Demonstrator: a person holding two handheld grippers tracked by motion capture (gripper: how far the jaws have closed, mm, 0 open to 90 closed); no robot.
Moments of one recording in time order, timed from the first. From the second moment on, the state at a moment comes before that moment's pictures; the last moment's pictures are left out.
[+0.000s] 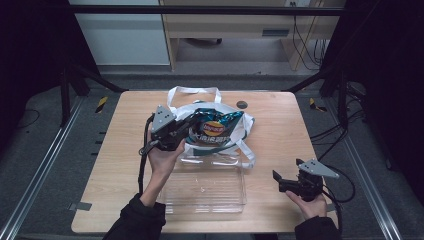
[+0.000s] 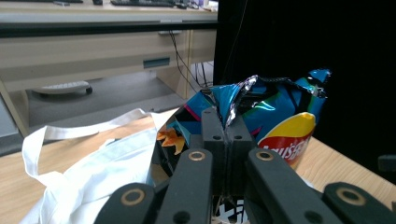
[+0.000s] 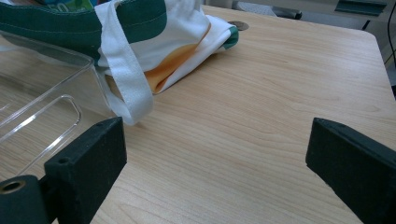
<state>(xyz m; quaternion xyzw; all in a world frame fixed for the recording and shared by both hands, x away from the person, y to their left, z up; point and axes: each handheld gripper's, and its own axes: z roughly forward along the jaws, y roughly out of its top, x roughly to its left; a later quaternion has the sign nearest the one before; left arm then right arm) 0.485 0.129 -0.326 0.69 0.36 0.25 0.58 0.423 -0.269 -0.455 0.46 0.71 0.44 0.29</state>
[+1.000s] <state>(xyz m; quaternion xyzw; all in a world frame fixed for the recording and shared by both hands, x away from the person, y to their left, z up) 0.448 0.149 -0.284 0.66 0.36 0.26 0.61 0.422 -0.269 -0.455 0.46 0.71 0.45 0.28</state>
